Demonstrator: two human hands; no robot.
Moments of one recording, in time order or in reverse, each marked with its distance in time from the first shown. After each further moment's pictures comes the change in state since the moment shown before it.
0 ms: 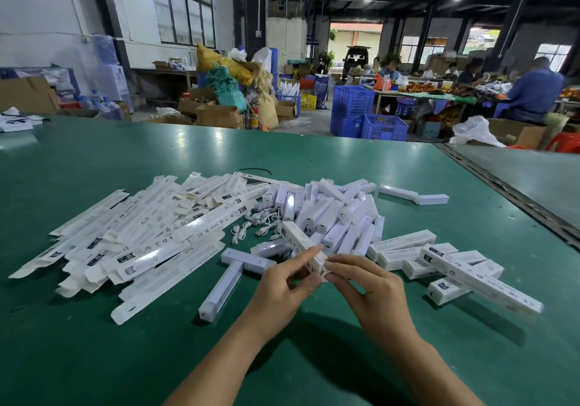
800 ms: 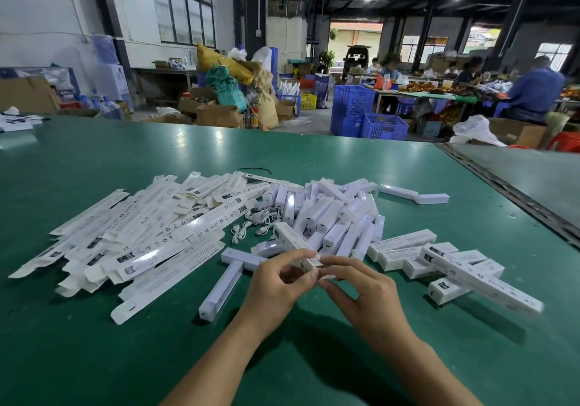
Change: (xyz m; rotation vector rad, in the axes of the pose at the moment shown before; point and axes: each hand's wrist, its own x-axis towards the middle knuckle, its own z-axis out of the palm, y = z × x) left_hand 0.003 -0.001 -0.003 -0.015 0.134 -0.015; right_hand -0.003 -0.003 0.002 0.018 -0.094 0.022
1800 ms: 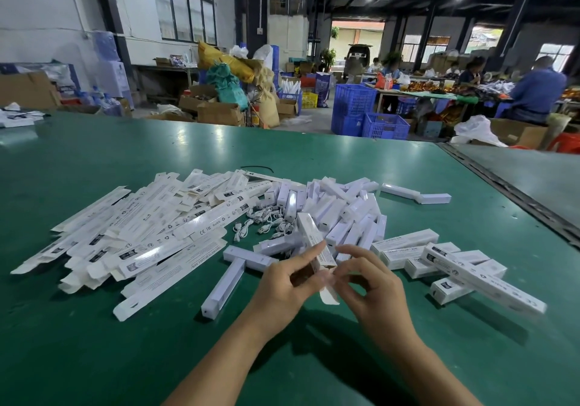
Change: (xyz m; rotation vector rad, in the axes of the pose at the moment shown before) left_hand -0.007 0.015 0.002 0.044 -0.123 -0.008; right_hand -0.001 0.000 0.000 0.186 0.046 0.189
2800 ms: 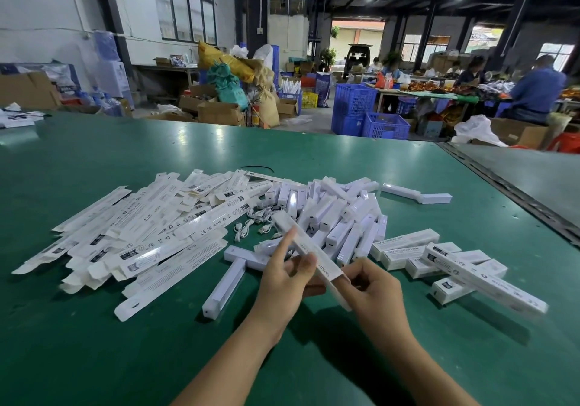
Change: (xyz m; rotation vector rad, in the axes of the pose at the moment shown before) left_hand 0.004 0.004 0.014 -0.425 0.190 -0.139; right_hand -0.001 0.005 0.008 0.103 0.044 0.405
